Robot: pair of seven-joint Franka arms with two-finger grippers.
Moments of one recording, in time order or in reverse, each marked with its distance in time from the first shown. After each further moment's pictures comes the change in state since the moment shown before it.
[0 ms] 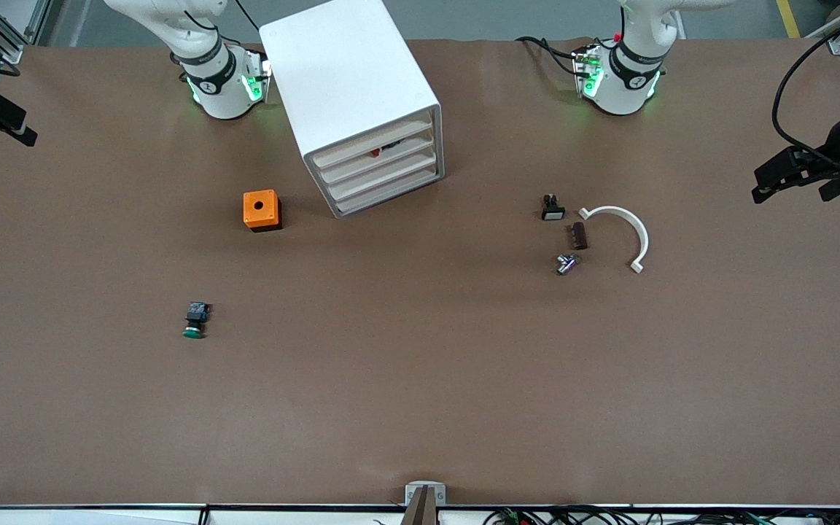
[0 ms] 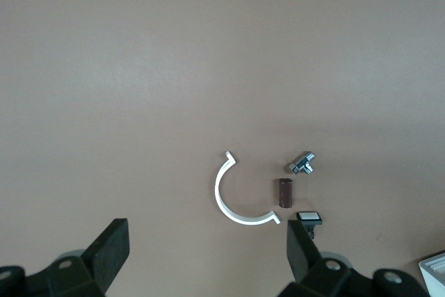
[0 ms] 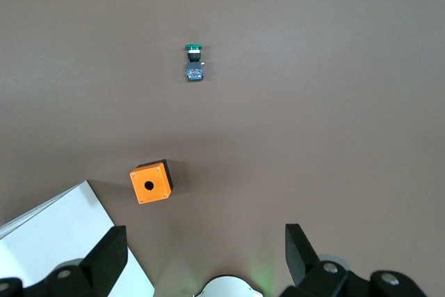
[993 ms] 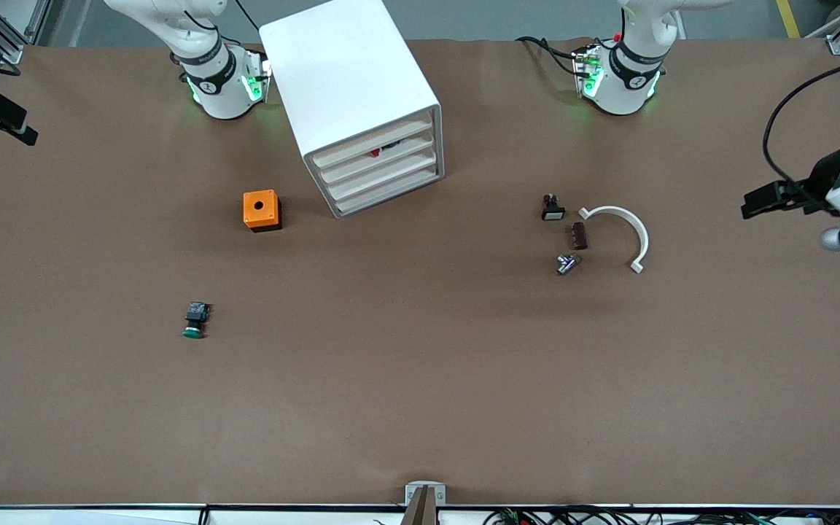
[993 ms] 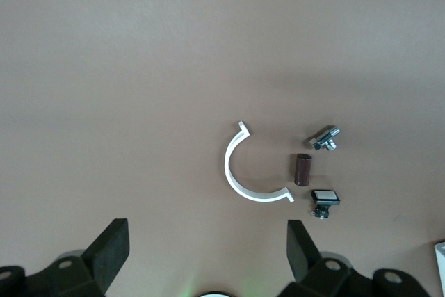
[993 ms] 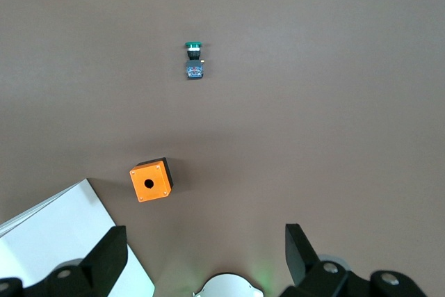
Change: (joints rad) left arm 0.033 0.139 0.007 -0.010 0.000 -0.049 0.000; right arm 0.000 0.000 0.000 0.000 0.000 -0.006 0.001
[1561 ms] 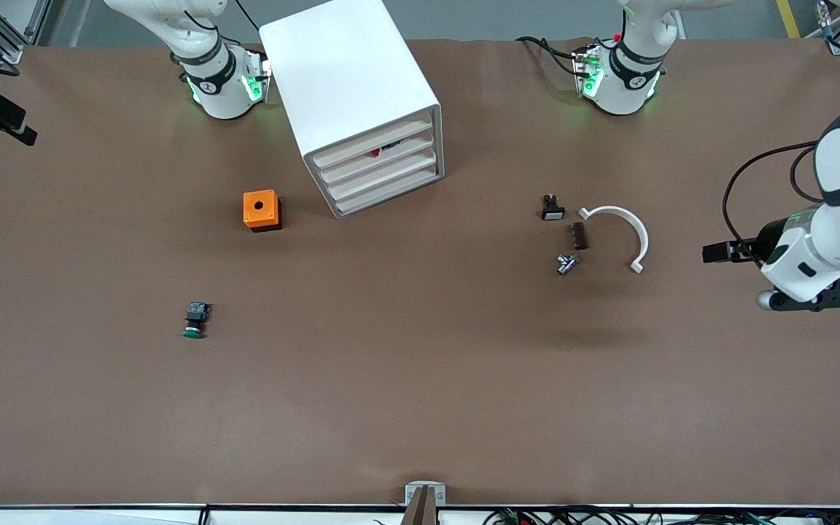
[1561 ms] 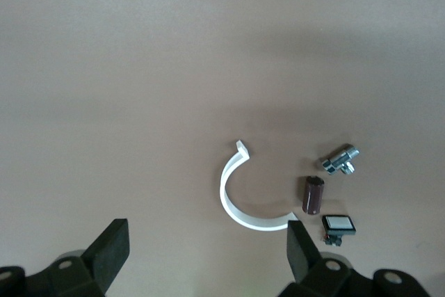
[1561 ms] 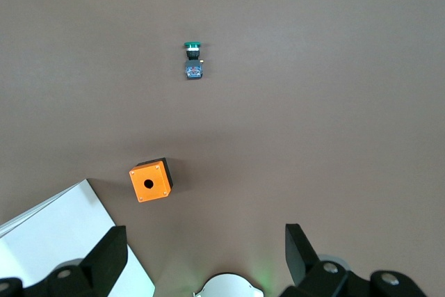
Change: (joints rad) left arm -0.004 0.178 -0.004 0.002 0.000 0.110 -0.003; right arm -0.001 0.000 -0.003 0.000 0.000 0.000 0.001
